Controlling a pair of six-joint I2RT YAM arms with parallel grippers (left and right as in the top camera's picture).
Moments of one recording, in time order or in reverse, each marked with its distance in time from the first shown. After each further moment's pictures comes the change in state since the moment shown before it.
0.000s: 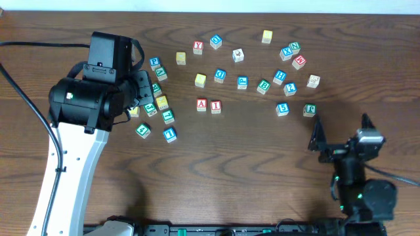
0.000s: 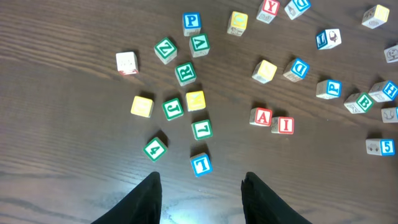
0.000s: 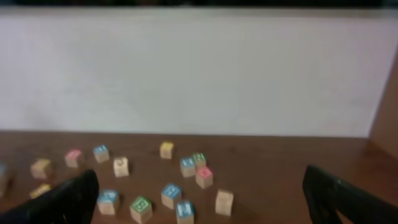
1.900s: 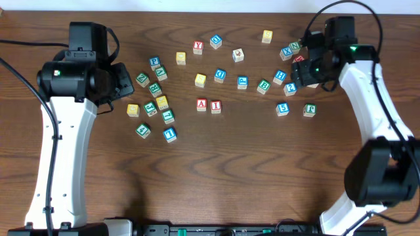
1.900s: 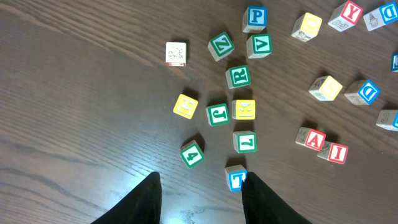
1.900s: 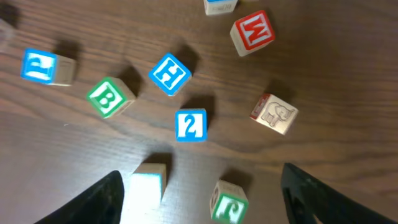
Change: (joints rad) left arm 0.183 0.118 0.000 0.000 0.000 0.018; right arm -0.013 1.549 1.161 -0.810 -0.080 -0.207
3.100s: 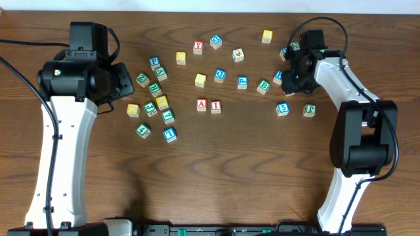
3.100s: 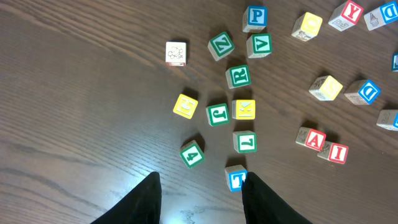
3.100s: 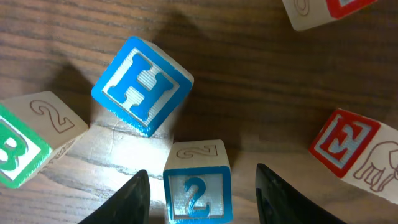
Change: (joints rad) left arm 0.000 0.000 0.000 0.000 0.000 0.000; right arm 0.042 0.240 -0.001 0.112 0.048 0.079
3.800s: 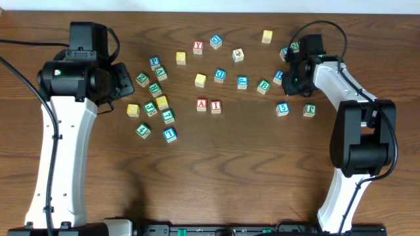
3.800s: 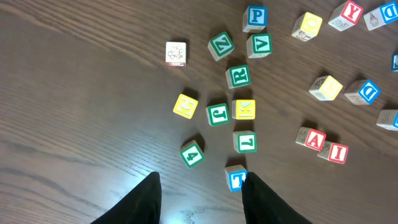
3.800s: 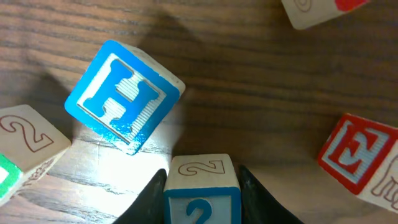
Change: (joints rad) left arm 0.000 0.000 0.000 0.000 0.000 0.000; right arm 0.000 0.000 -0.060 0.085 0.012 0.023
